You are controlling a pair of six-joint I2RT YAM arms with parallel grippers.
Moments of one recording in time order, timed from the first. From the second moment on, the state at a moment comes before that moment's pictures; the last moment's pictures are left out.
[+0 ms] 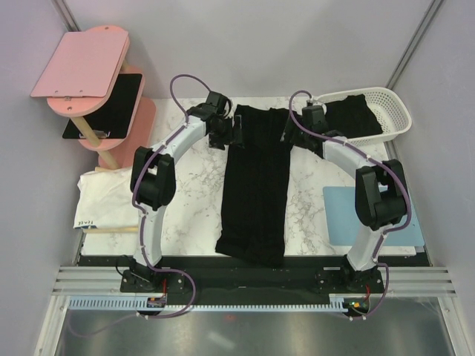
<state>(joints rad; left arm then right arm) -0.41 2.16 1.87 -0.73 0.17 -0.39 0.30 1.79 1.26 -0.19 0.11 0.51</state>
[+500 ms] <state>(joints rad) -0.35 2.31 1.99 -0.67 0.19 -0.41 0.20 2.19 1.56 -0.07 -0.03 0.46</state>
